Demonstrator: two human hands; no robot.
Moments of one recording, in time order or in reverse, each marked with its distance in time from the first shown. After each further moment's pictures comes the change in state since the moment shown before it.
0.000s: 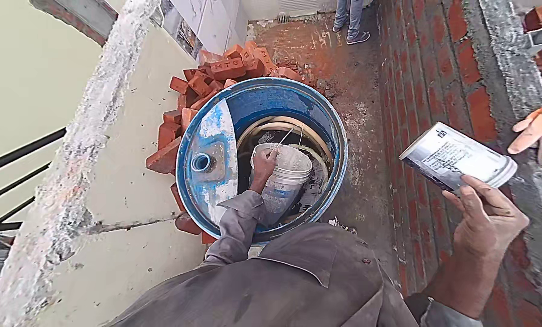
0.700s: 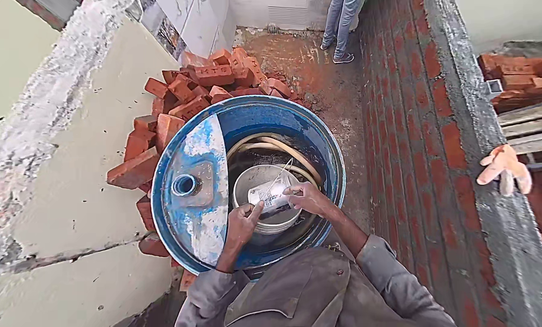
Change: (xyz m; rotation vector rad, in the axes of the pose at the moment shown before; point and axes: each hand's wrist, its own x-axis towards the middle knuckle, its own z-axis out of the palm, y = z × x) left_hand -0.108 -0.022 -0.057 -0.143 -0.067 -0.050; right_hand -0.016 0.015 0.345 -0.283 -1.096 0.281
